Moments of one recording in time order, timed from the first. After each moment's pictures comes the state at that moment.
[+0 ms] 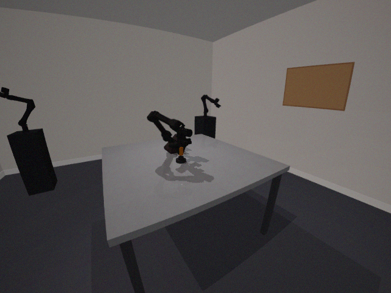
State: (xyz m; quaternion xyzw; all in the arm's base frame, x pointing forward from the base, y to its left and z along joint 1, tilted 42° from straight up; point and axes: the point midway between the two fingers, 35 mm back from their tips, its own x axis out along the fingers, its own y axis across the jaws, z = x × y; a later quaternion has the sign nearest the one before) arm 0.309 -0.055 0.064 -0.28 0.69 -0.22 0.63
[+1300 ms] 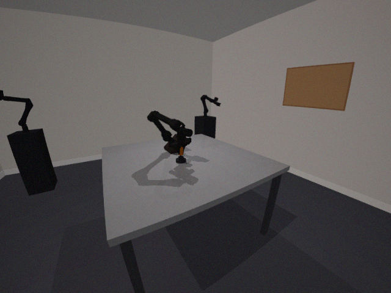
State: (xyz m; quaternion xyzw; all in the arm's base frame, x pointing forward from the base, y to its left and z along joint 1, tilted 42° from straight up) arm 0.306 -0.054 0.063 -0.35 0.71 -0.15 0.60
